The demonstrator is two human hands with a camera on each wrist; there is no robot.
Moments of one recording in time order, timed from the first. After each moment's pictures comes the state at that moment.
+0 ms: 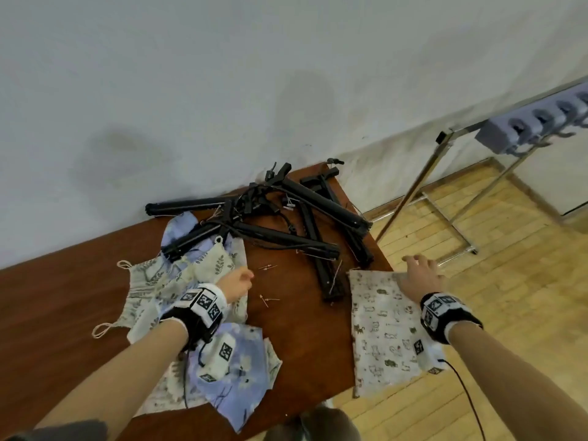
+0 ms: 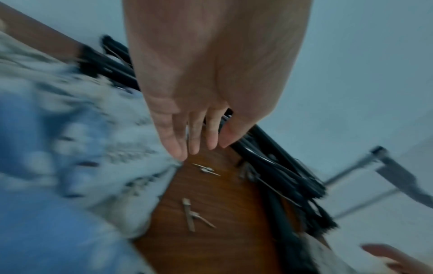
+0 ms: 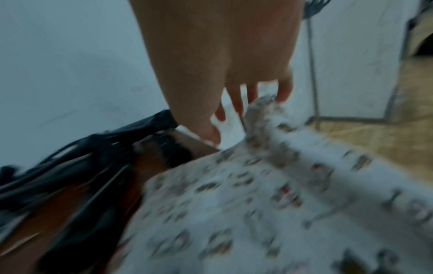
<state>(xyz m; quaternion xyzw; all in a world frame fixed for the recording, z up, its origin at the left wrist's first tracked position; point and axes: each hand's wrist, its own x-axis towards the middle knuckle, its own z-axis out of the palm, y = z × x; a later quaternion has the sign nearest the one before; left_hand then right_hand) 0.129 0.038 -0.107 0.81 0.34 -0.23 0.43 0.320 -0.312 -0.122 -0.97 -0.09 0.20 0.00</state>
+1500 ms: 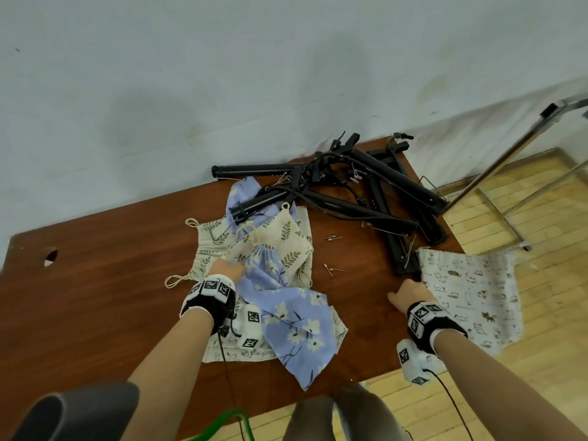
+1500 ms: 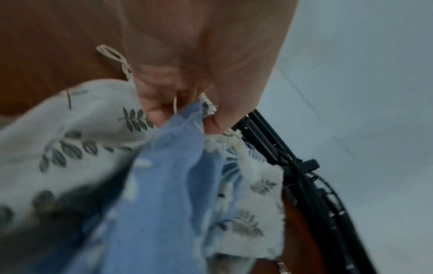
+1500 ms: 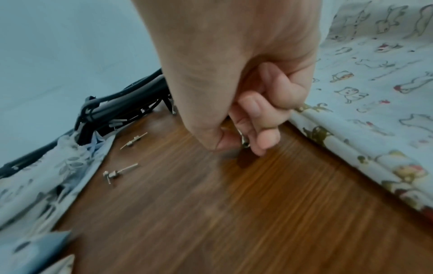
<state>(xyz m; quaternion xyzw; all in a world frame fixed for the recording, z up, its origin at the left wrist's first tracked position) 0.003 0.142 -0.122 0.68 0.60 -0.11 0.41 0.189 -0.190 -0.160 -0.93 -0.06 0.37 -0.02</state>
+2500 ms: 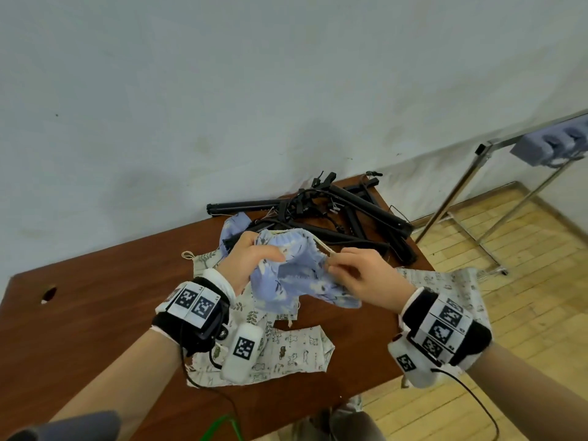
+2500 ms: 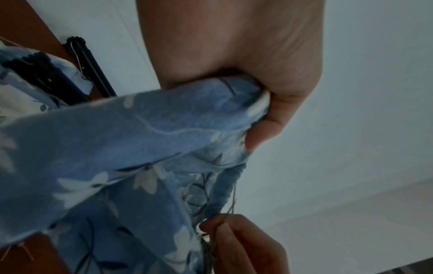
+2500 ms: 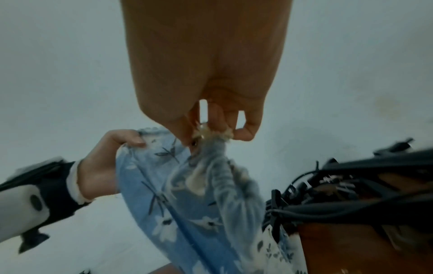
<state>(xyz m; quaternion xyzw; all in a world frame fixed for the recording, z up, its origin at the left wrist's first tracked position) 0.028 0.062 0.054 0.60 0.31 0.02 0.73 0.148 -0.153 0.026 -0.79 -0.51 0.13 0.31</state>
